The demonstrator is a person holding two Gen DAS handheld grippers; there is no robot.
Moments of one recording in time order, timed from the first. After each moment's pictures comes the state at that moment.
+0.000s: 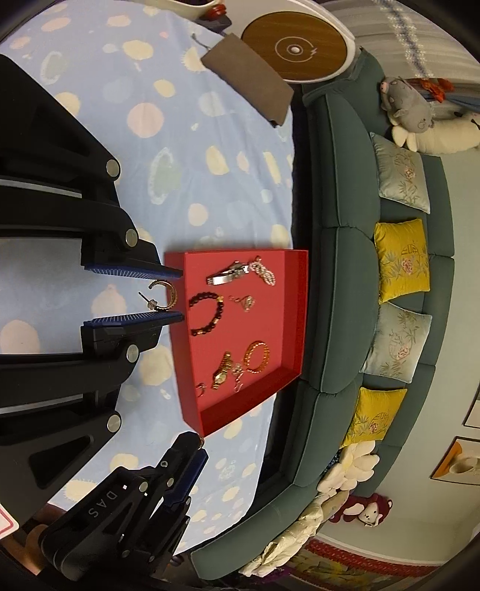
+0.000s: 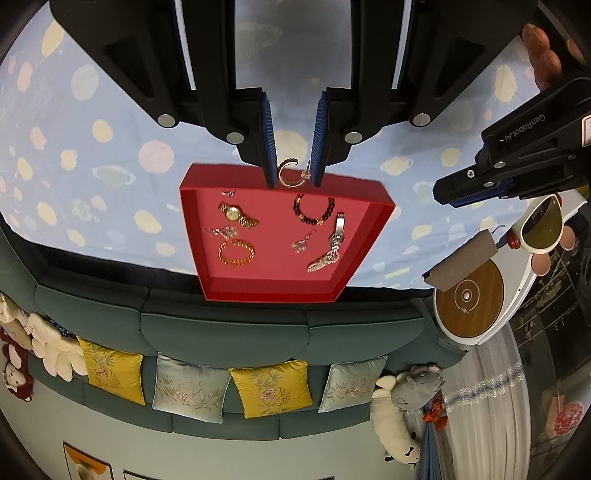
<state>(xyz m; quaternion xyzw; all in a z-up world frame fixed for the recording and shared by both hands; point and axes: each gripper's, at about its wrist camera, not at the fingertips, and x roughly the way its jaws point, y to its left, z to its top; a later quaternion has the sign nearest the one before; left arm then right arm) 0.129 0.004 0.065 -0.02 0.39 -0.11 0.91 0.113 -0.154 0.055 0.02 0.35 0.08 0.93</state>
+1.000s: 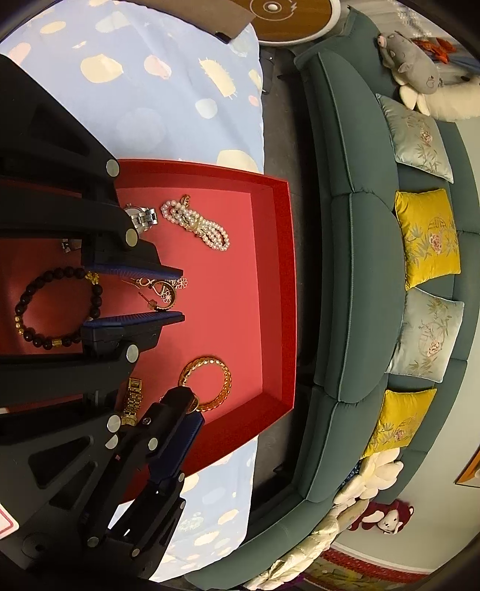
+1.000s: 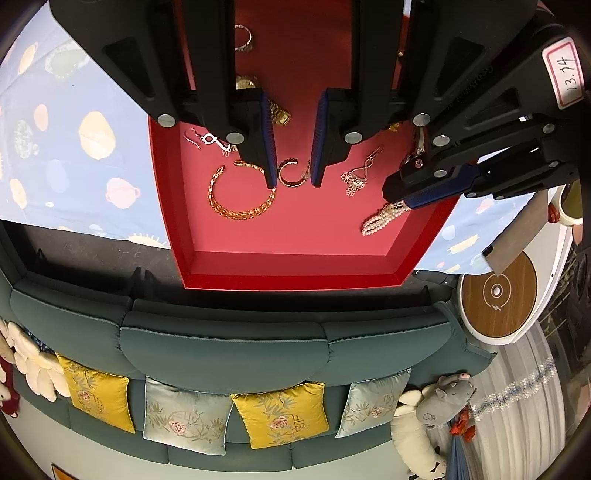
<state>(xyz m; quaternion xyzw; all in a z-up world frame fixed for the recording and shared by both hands) 0.306 -0.052 -0.011 0.00 0.43 -0.13 0.89 0.291 -0.170 -0.007 0.03 0.39 0.08 0.92</state>
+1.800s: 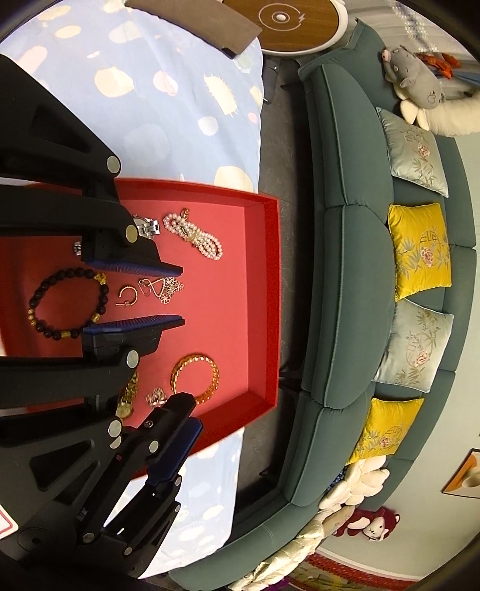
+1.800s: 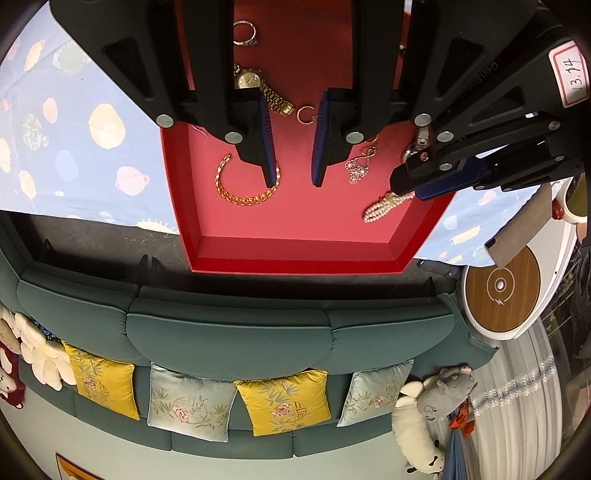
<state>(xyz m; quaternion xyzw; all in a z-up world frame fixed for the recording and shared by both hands) 0.288 -0.046 0.018 -0.02 0.42 -0.11 0.90 0.283 -0.168 0.008 0.02 0.37 0.07 0.93</state>
